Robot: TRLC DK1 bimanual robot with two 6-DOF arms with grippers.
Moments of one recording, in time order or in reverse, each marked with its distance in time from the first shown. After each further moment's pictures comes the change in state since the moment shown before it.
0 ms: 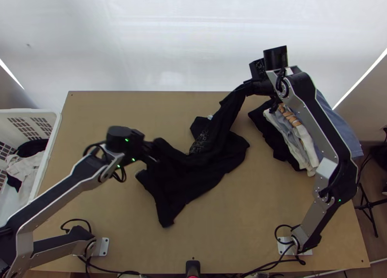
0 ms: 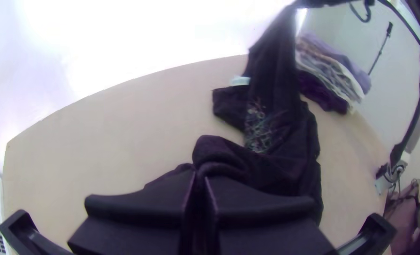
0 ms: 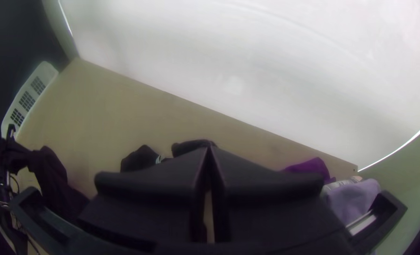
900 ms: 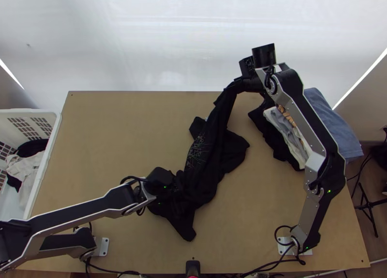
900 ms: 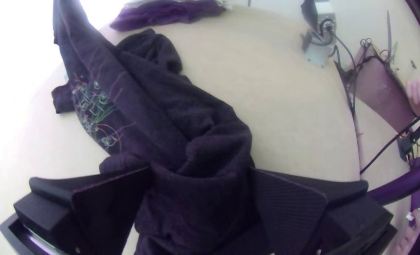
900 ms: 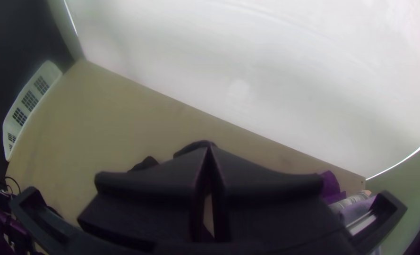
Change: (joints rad) left arm -0.513 0.077 -0.126 0.051 0.032 0.206; right arm 0.045 0.104 0.118 0.001 0.000 0.011
